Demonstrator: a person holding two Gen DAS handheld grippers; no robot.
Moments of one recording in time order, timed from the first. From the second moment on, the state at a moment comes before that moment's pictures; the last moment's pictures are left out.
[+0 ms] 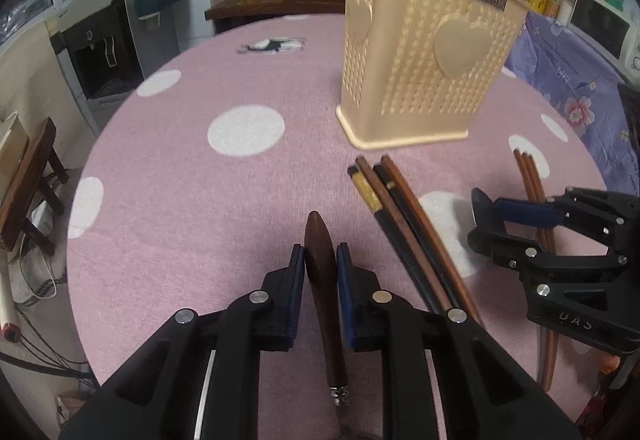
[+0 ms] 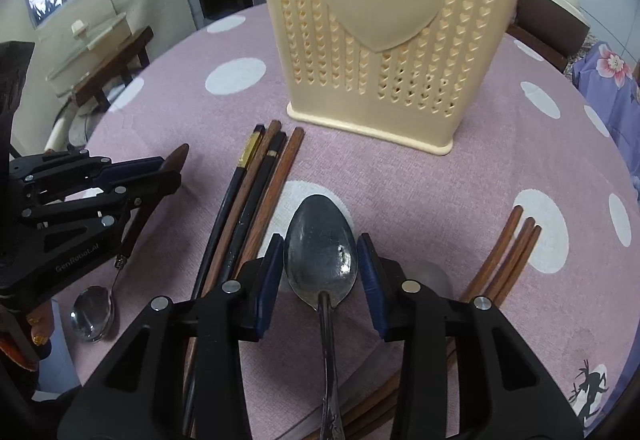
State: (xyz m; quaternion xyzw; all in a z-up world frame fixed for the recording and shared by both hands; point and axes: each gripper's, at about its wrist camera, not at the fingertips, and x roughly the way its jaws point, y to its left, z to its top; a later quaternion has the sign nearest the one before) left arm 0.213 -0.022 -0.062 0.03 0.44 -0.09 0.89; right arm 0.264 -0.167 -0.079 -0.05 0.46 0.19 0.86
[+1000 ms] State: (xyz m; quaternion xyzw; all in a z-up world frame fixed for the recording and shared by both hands) left arm 0.155 -0.002 0.031 -0.03 0.30 -0.13 0.94; right arm 0.192 -0.235 0.017 0.05 0.33 0.19 0.92
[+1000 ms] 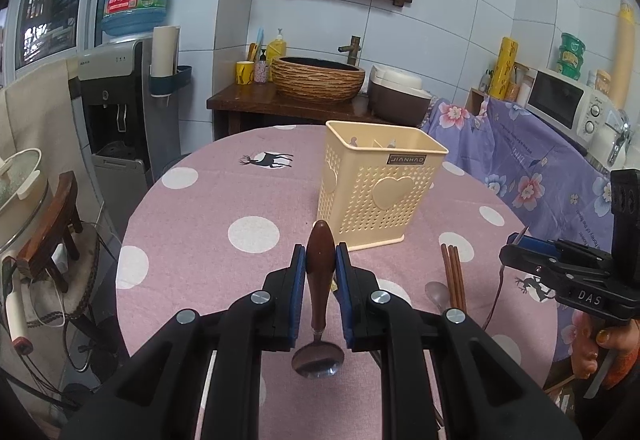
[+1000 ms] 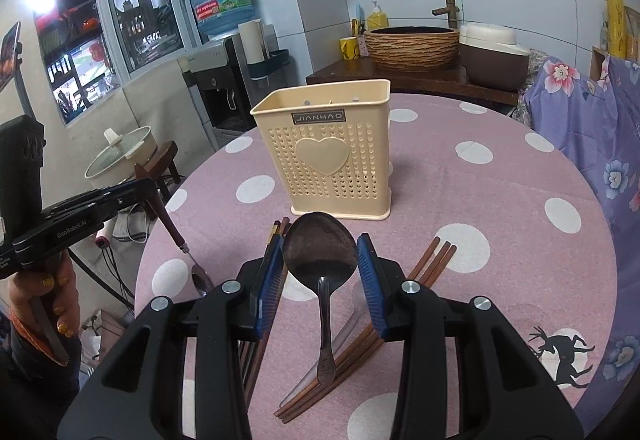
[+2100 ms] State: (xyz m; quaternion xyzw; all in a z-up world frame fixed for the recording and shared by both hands) left arm 0.283 -0.066 0.113 -0.03 0.23 -0.17 0.96; right arm 0.346 -0.213 0.091 0.06 0.22 0.11 0.97
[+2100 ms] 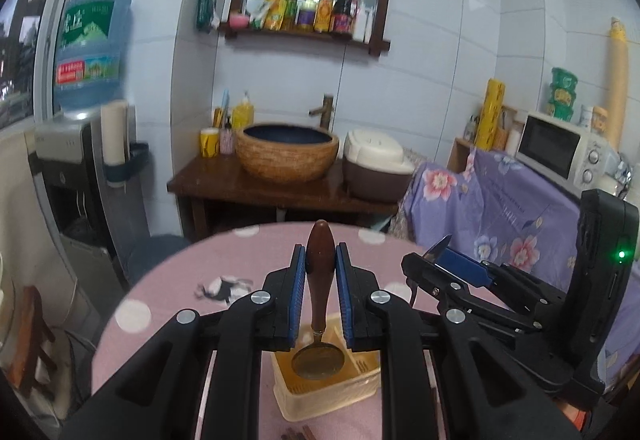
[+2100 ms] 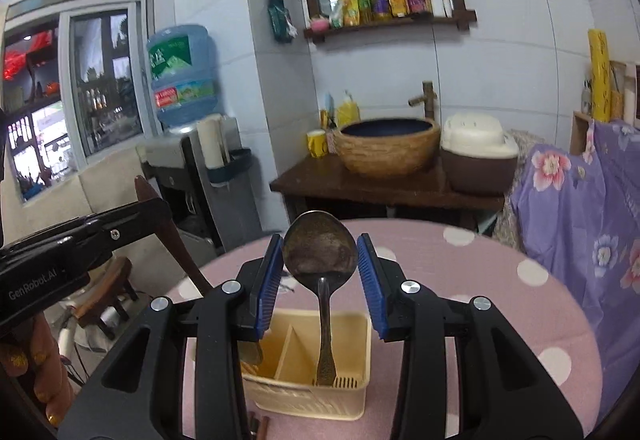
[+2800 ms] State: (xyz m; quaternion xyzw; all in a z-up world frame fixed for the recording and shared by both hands) left arm 0.289 -0.066 0.051 -0.03 0.28 -0.16 0.95; right arm 0.331 -0.207 0.030 0.03 0.23 0.09 0.97
